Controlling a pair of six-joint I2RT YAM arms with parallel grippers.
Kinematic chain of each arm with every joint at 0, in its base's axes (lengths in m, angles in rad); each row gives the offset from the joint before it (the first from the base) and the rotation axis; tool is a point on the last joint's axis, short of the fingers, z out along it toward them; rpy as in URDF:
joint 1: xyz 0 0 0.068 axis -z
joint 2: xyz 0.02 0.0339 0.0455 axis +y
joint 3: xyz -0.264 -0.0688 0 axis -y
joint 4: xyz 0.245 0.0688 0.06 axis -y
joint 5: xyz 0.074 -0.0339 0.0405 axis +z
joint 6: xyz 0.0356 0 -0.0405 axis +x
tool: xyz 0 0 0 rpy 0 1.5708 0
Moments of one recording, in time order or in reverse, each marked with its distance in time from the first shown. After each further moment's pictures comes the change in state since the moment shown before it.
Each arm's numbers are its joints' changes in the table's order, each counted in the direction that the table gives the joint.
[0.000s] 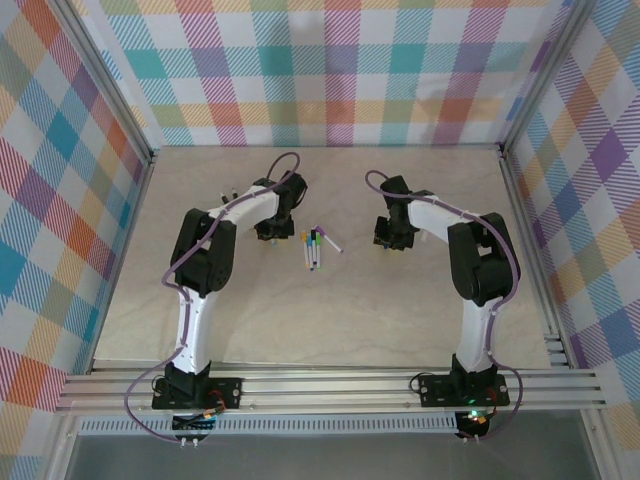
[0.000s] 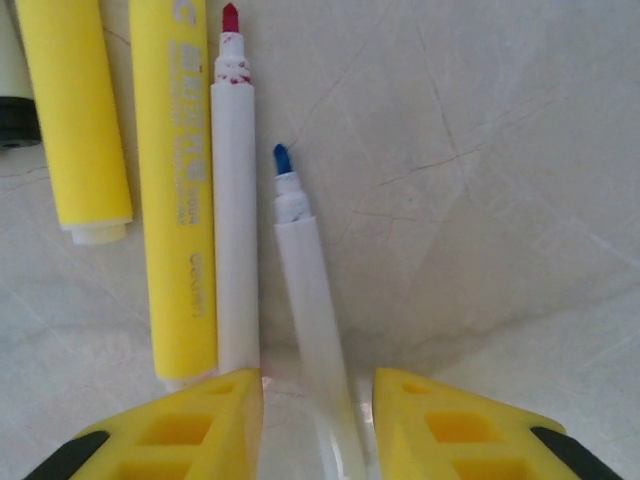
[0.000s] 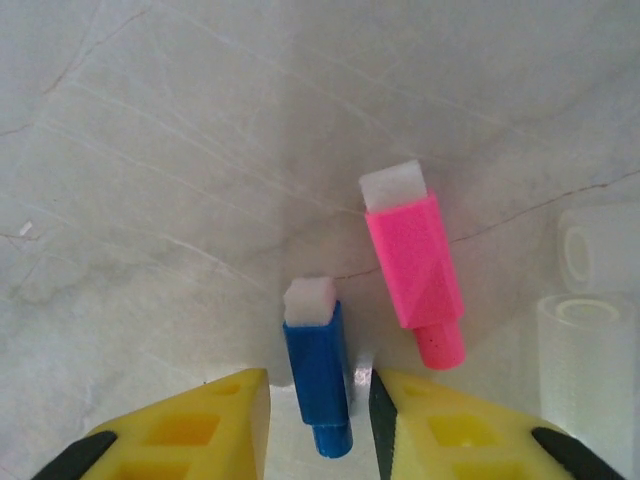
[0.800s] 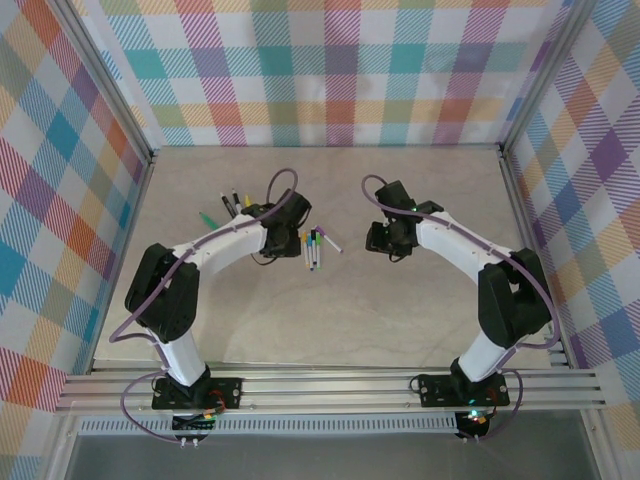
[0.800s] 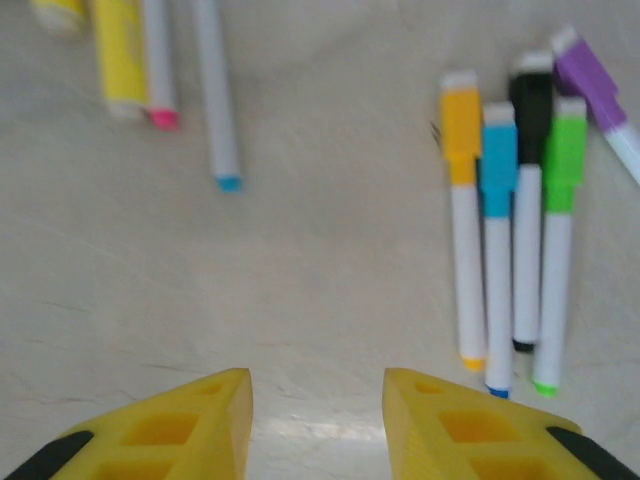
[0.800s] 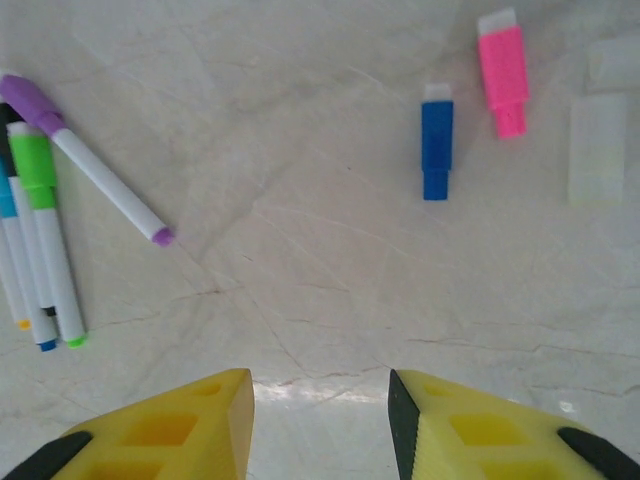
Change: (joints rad) left arm 0.162 -0.431 -0.413 0.186 -0.103 -0.071; right arm -0.129 -0.331 -0.163 -0.025 -0.017 0.032
